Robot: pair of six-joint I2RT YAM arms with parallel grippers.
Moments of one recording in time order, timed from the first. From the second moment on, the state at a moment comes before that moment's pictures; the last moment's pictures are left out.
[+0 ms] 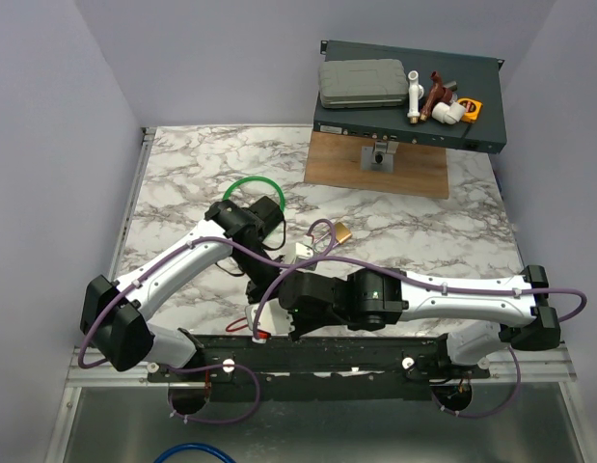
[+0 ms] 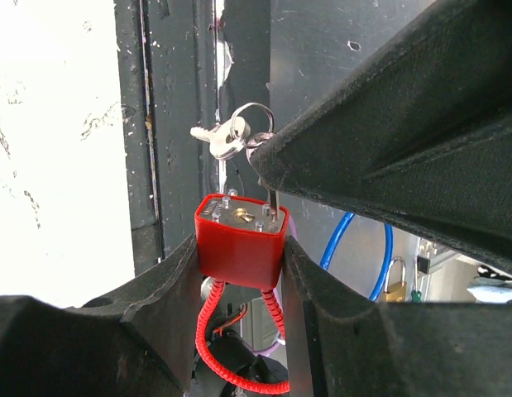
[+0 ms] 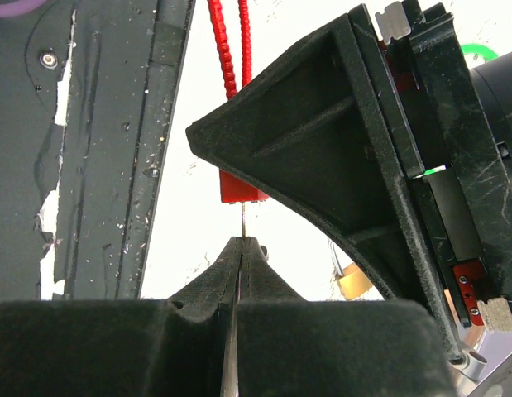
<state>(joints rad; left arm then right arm) -0.71 1.38 1.20 -1.37 0.88 0.63 1.49 1.46 1.42 -0.85 0.17 -0.52</state>
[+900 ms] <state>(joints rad) -0.71 1.38 1.20 -1.40 0.90 0.66 1.49 1.48 1.40 -0.83 0.20 -0.52</state>
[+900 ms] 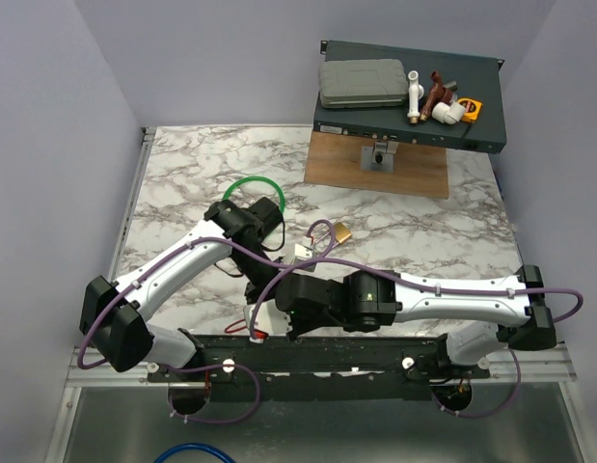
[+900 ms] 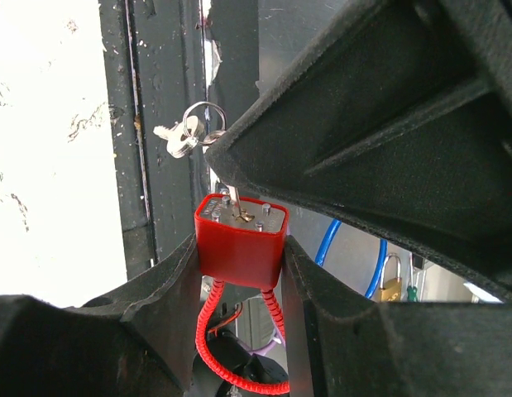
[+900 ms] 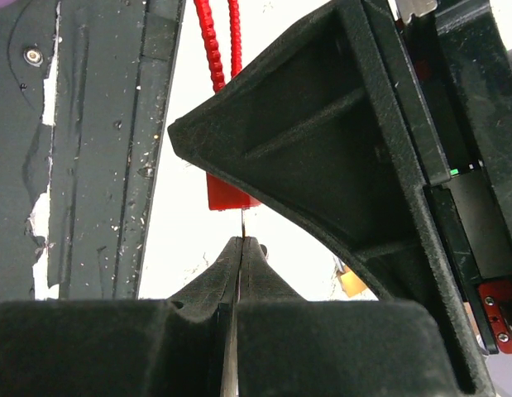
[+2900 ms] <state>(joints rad) -0.84 1.01 1.41 -1.55 0.86 1.27 1.50 0.98 1.22 -0.71 0.13 -0.43</state>
